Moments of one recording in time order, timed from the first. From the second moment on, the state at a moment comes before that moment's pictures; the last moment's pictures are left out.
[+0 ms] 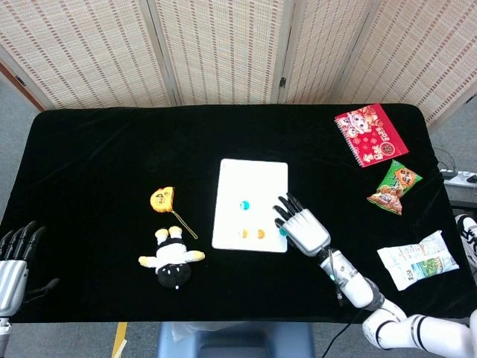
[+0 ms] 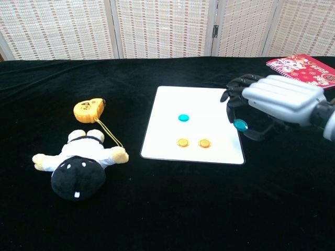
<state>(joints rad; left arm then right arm) -0.05 -1.11 -0.03 -1.62 1.54 1.54 0.05 0.61 -1.50 0.11 -1.45 -1.47 1.02 -0.41</state>
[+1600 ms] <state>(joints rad) -0.05 -1.12 -0.03 -1.59 1.51 1.52 0.03 0.90 -1.80 0.22 -1.08 -1.13 0.83 -0.60</state>
